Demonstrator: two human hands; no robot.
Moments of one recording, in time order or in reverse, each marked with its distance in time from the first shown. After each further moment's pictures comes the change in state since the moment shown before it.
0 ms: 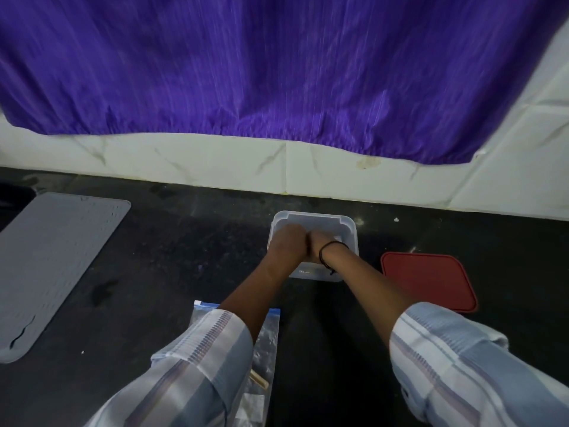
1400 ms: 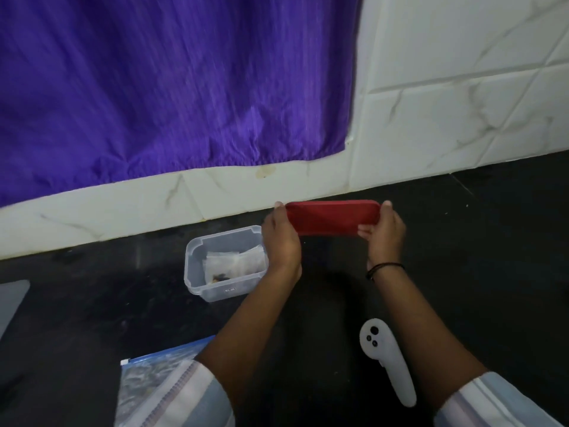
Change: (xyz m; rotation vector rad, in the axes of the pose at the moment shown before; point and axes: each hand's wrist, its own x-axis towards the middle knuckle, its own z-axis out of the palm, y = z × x) left_hand -0.040 0.169 0.006 -1.554 0.224 -0.142; right_hand -0.105 0.212 -0.081 1.430 1.037 0.232
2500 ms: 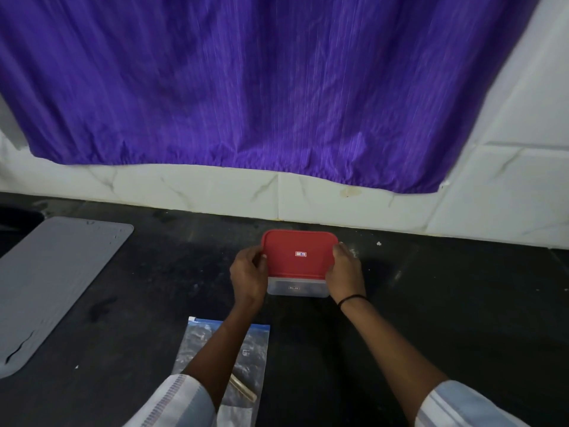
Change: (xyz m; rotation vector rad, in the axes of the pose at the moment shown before) left_hand 0.035 -0.025 -0.210 0.536 0.331 0.406; right_hand -0.111 0.060 0.122 -1.025 -0.646 -0.553
